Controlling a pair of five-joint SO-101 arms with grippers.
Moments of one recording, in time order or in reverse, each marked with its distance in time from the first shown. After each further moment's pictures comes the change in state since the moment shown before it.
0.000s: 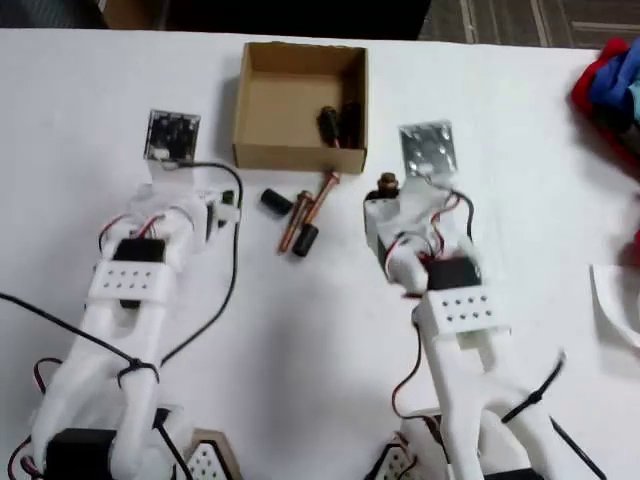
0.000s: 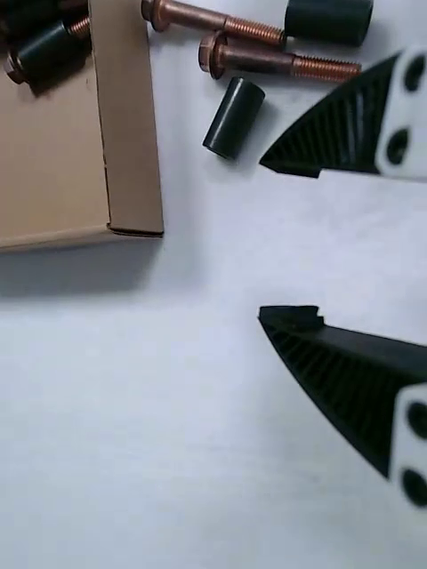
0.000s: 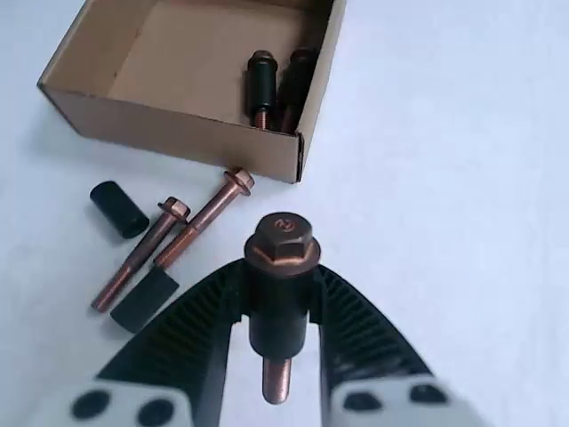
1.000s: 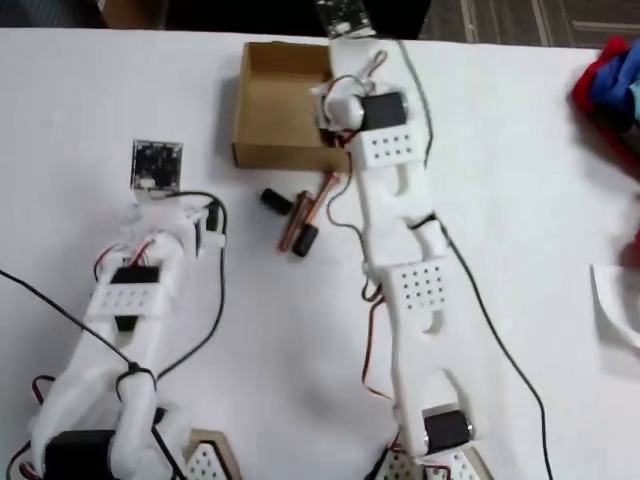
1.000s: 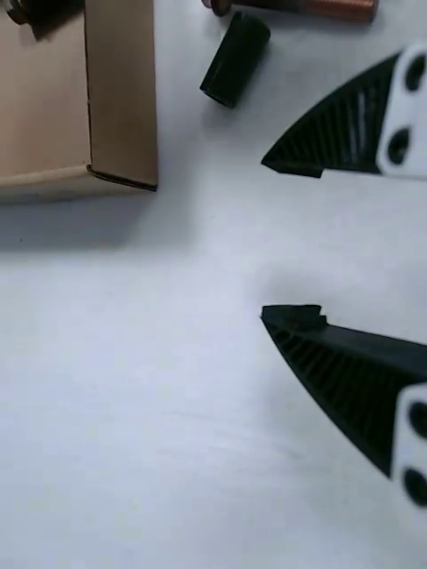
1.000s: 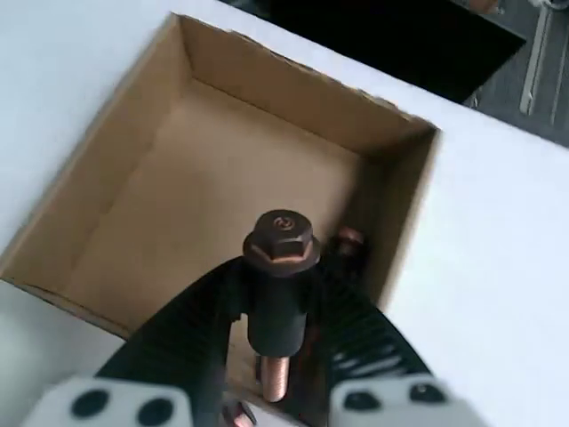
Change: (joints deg) left arm -3.8 -0.1 10.2 -13.2 0.0; right arm -5.0 97.4 -132.5 33.7 5.2
